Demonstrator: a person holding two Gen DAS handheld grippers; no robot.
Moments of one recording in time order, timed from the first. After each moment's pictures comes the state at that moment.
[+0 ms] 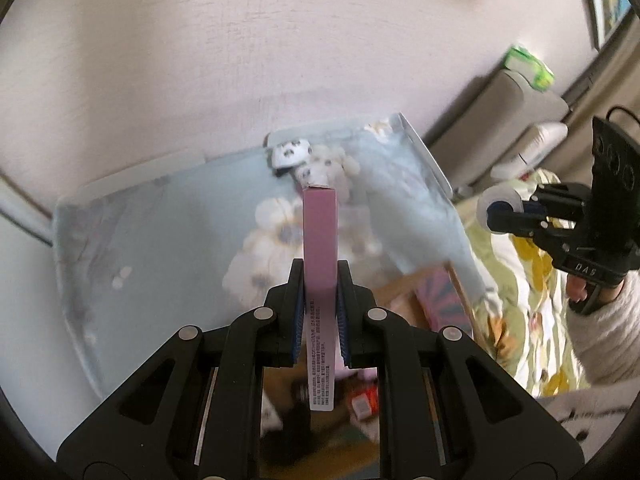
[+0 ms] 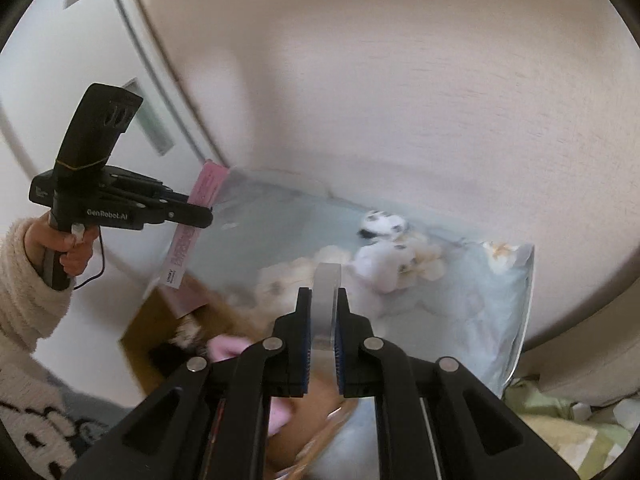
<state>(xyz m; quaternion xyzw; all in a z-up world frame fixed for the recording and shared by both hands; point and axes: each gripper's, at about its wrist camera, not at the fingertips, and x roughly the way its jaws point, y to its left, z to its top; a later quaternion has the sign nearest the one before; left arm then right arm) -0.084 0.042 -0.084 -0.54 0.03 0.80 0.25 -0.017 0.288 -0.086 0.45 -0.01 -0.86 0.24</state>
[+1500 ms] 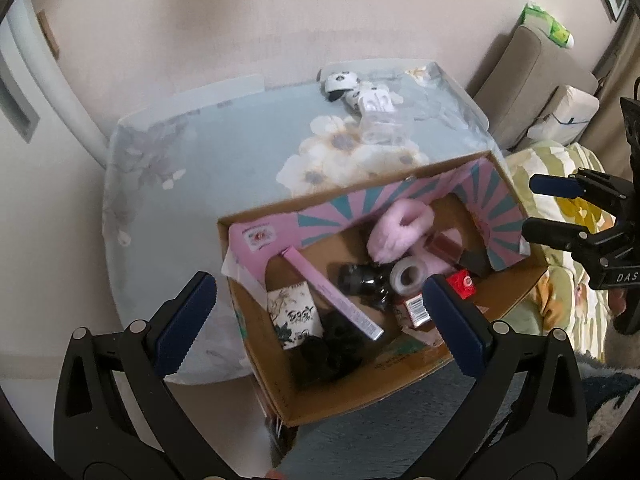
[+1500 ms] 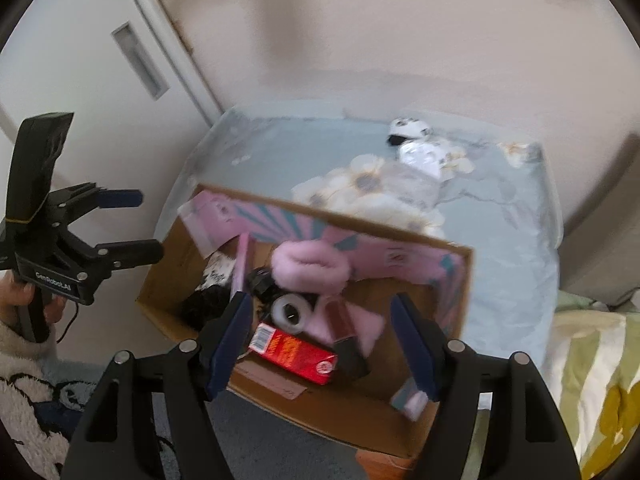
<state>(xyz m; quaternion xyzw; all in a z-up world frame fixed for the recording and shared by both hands) 0.023 -0.013 -0.127 -0.53 0.07 0.82 0.18 0.065 0.215 -0.132 0.50 -0.04 -0.85 0.14</state>
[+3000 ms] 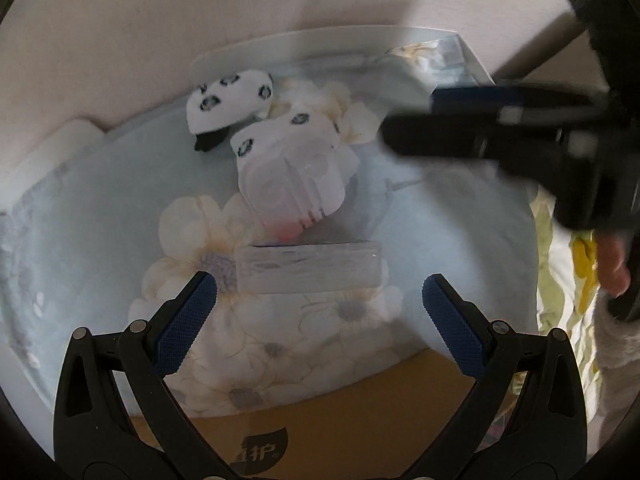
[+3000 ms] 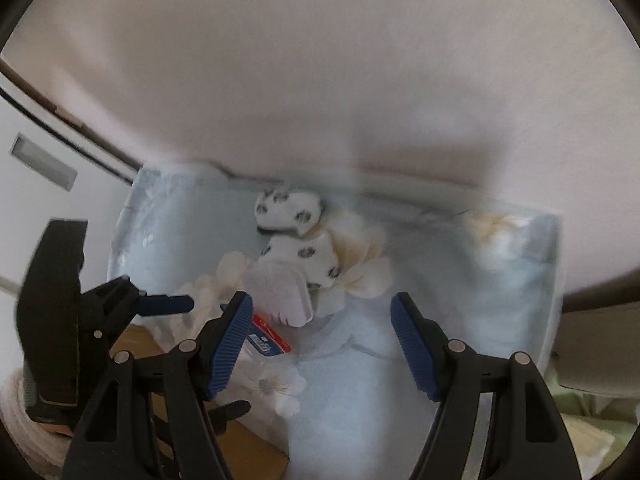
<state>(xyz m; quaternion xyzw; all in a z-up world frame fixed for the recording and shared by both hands) -0.173 0.185 -0.242 -0.65 0.07 0.74 0.19 -0.186 0.351 -0.226 0.58 -0.11 -0.78 0.22</state>
